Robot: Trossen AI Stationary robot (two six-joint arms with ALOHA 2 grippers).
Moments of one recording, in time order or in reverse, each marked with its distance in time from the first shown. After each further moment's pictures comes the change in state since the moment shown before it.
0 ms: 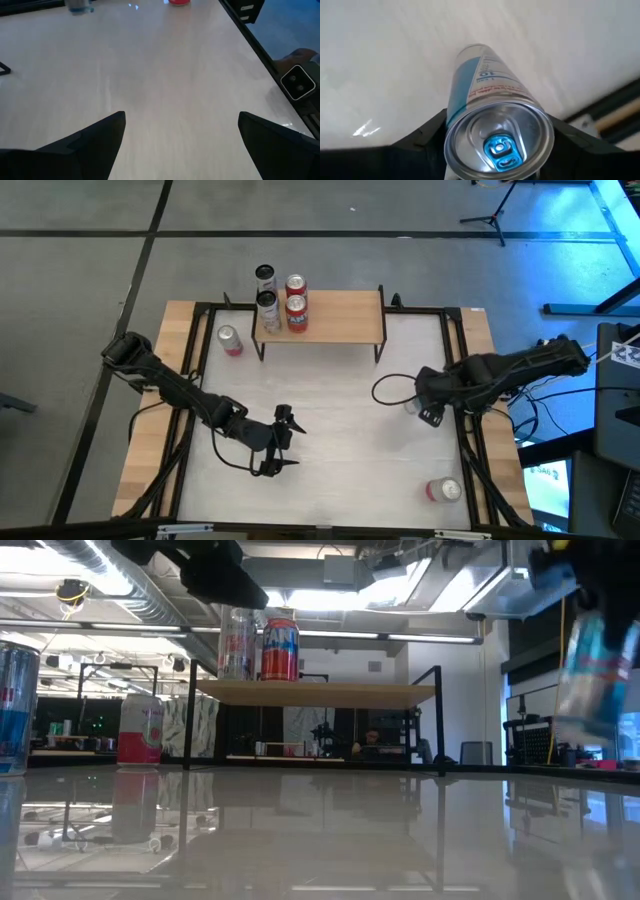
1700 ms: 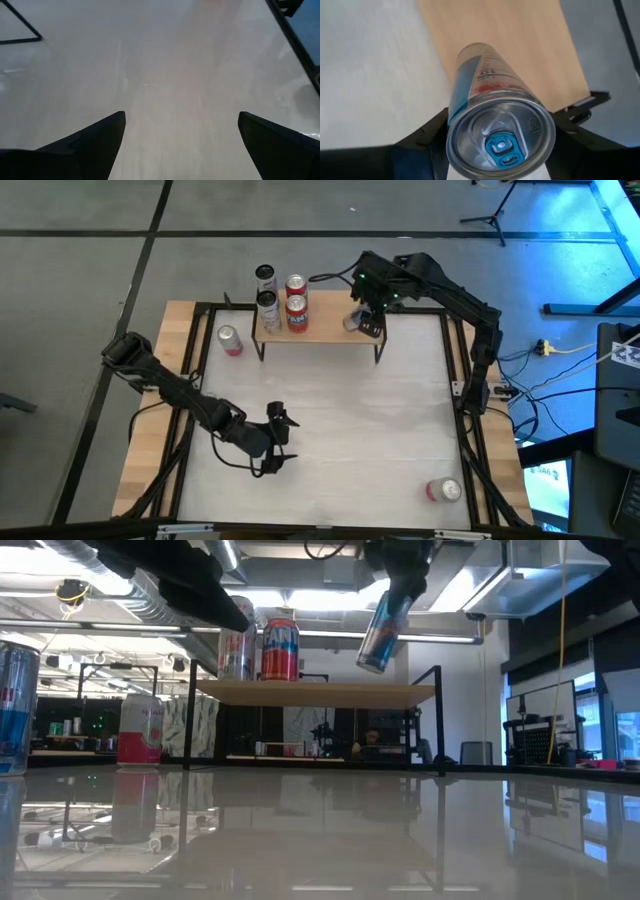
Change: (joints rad) left arm -0.036 0.000 0.000 -0.101 -0.151 -0.148; right arm -0.688 0.797 1.225 -0.170 -0.012 -0.915
